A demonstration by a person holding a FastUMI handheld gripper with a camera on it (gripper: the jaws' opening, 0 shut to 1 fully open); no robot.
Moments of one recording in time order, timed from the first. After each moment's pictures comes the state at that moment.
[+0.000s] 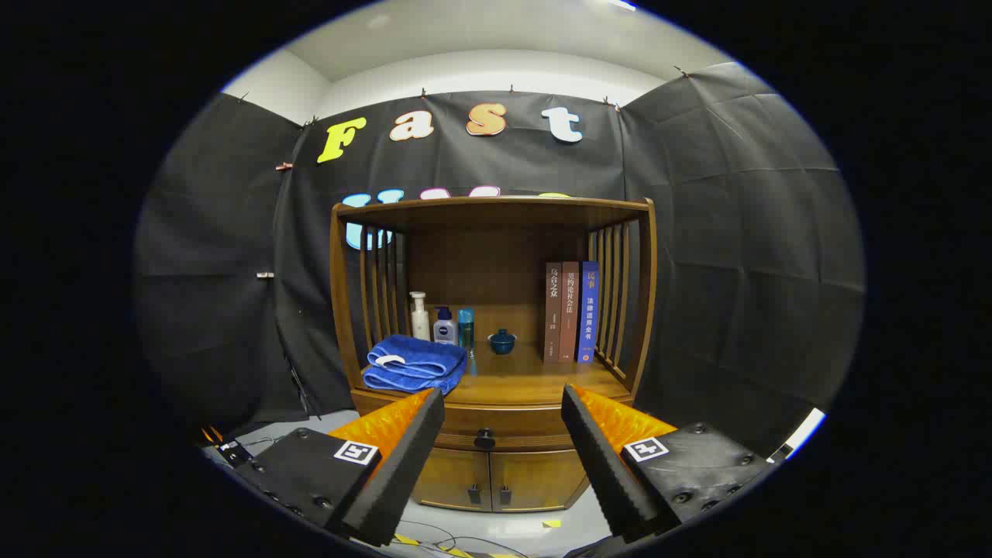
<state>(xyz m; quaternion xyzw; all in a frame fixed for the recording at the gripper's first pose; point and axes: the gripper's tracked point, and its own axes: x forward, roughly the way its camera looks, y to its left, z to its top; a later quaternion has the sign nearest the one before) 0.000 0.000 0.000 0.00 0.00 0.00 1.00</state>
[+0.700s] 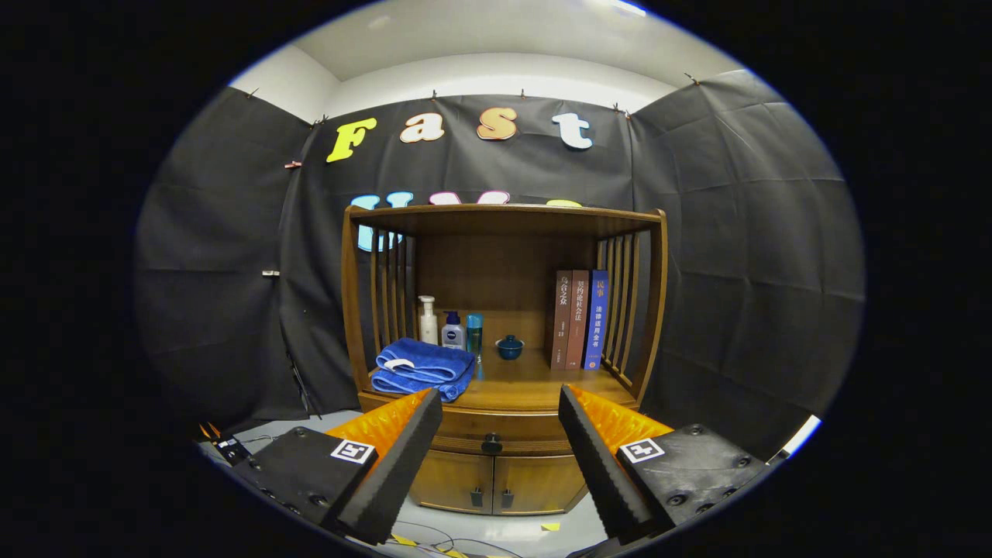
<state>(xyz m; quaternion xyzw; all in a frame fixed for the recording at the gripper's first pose) -0.003 0.012 0.009 -0.01 -0.01 0.01 1.00</state>
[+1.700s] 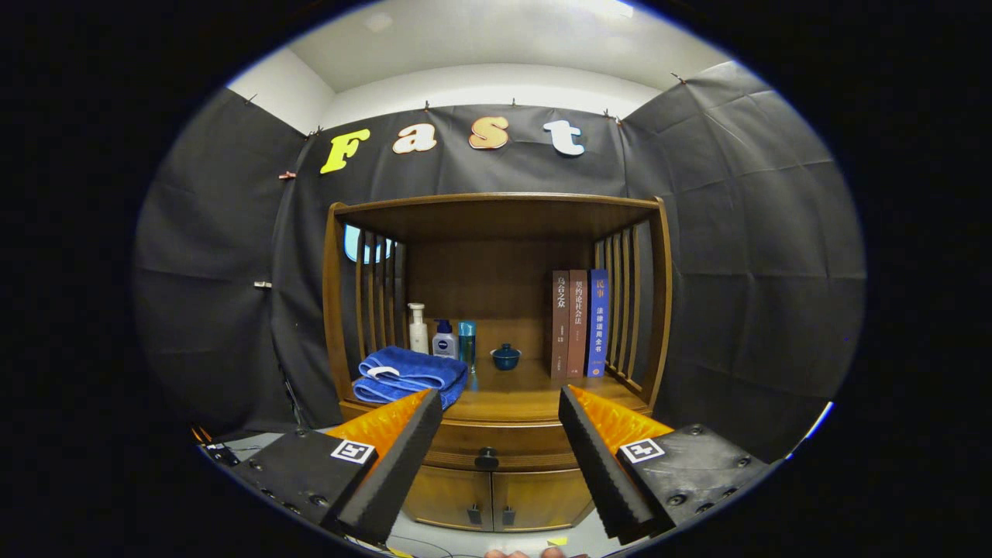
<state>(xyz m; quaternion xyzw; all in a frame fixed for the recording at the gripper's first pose) 0.050 0.002 -0.029 0.02 -0.06 0.00 1.00</state>
